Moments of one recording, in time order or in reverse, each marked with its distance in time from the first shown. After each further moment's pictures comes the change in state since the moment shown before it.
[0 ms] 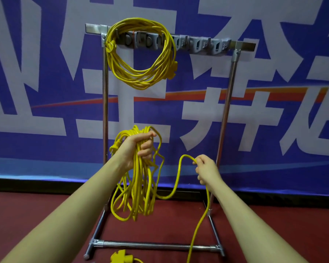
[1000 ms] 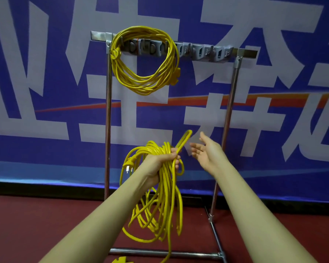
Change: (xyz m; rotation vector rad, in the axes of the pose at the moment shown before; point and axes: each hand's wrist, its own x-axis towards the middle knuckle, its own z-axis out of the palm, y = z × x) left_hand -0.001 -0.042 0.036 0.072 0.124 0.000; right_hand -0.015 -0.088 -0.011 0.736 -0.164 0.118
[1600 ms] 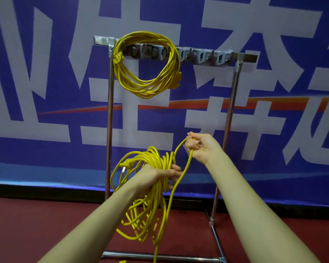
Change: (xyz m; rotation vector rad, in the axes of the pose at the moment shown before) left_hand -0.019 -0.002 -0.019 0.370 -0.081 -0.061; right_hand 0.004 -0.021 0.032 0.445 -0.113 0.263
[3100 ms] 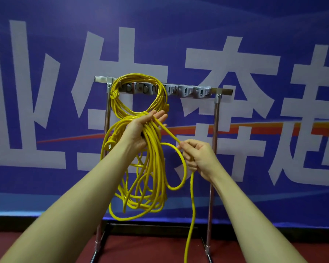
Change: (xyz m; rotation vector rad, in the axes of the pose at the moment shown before) left_hand 0.009 0.170 0.030 -0.596 0.065 0.391; right_hand -0.074 -0.034 0.001 -0.942 -0.437 -0.652
